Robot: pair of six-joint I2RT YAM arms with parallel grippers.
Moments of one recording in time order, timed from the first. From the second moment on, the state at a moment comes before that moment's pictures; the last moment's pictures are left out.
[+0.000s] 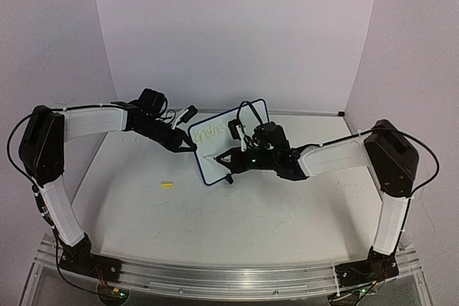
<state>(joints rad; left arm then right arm) -0.48 1.79 1.32 -0.43 0.68 0.10 0.82 1.93 1.15 0.37 -0.26 0.41</state>
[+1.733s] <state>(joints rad) -0.48 1.79 1.32 -0.43 0.68 0.11 0.77 1.88 1.11 0.33 -0.36 0.41</state>
